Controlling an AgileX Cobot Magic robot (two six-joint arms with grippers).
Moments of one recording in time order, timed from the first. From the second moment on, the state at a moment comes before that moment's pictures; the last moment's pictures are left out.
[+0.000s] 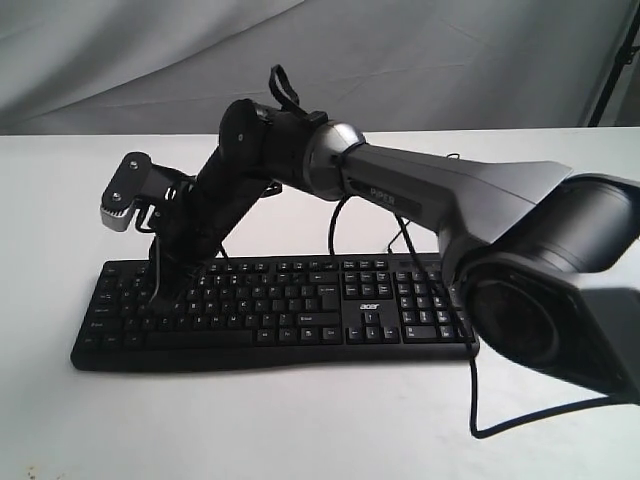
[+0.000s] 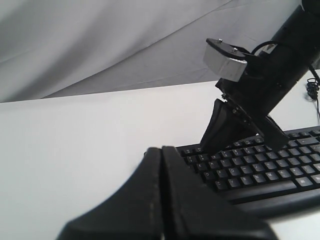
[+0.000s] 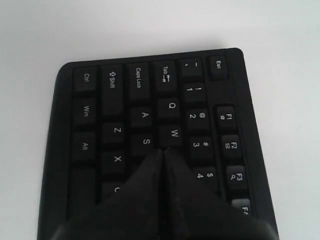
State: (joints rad) left arm -0.20 0.00 0.00 0.04 0.26 -0.02; right arm 0.75 2.49 -2.15 0.56 0.91 -1.02
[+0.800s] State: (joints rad) left arm -0.20 0.00 0.00 0.04 0.26 -0.02; right arm 0.80 2.50 -2.15 0.50 0.82 -0.99
